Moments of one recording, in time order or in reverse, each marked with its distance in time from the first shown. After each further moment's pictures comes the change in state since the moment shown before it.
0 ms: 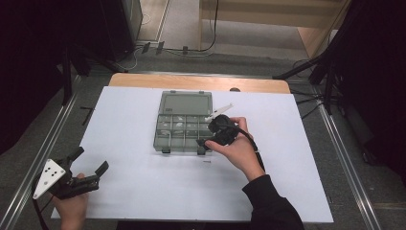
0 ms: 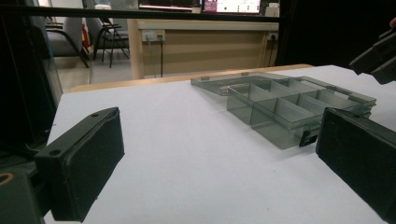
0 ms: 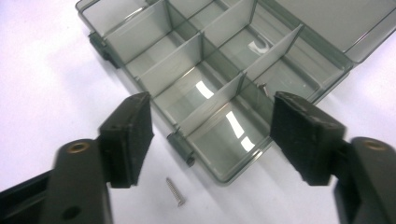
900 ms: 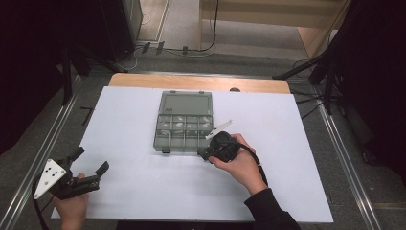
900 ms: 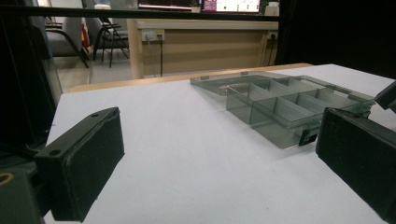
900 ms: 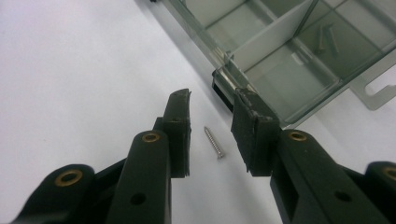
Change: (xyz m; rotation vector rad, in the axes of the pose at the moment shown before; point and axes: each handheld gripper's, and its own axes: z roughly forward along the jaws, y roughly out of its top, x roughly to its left) left arm -0.001 0.000 0.000 0.002 -0.002 0.002; right arm 0.016 -0.037 0.012 0.074 0.088 -0.048
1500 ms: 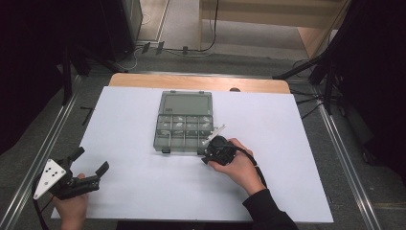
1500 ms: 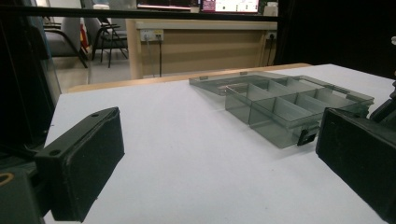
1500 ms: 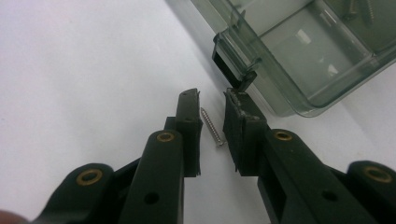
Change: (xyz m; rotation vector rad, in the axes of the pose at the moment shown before) left arm 0.000 0.000 0.000 -0.003 -0.005 -0.001; right arm 0.000 -0.006 0.022 0.097 -0.019 -0.038
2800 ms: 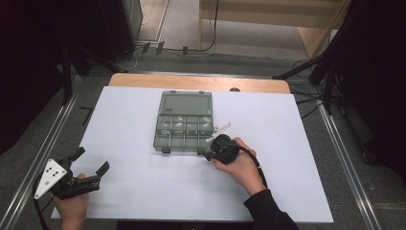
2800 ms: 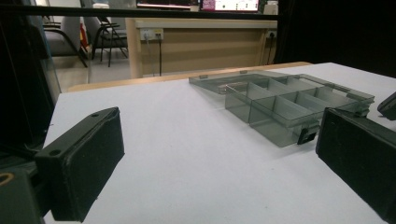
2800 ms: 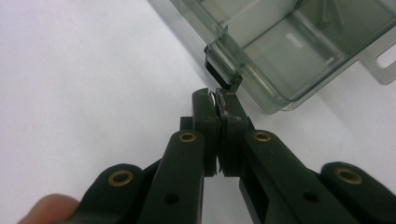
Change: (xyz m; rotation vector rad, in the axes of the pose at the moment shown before) left arm 0.000 0.000 0.001 0.008 0.001 0.007; right arm -0.001 -0.003 -0.013 -0.052 0.001 0.060
